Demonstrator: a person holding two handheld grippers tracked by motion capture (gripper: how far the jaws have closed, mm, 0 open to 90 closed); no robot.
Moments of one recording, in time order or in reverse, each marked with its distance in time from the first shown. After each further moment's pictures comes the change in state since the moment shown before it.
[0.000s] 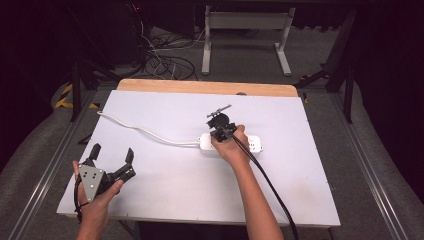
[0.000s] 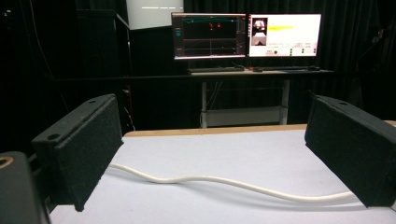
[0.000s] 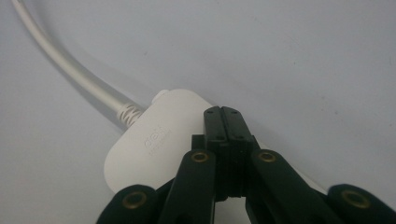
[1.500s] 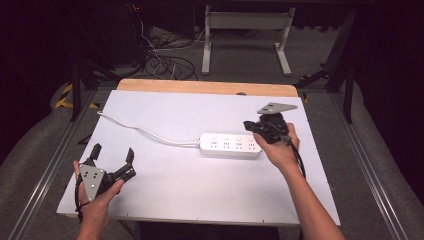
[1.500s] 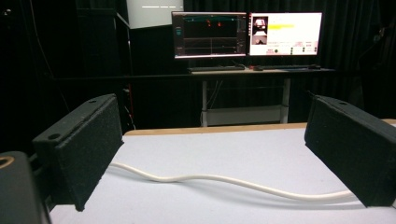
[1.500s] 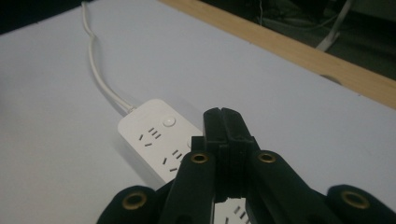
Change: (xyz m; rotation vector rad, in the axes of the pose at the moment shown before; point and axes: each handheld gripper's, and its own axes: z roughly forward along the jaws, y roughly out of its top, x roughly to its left) left arm -0.001 -0.001 0.001 0.002 0.003 0.000; right arm -0.071 -0.061 -0.131 -0.358 0.079 -0.030
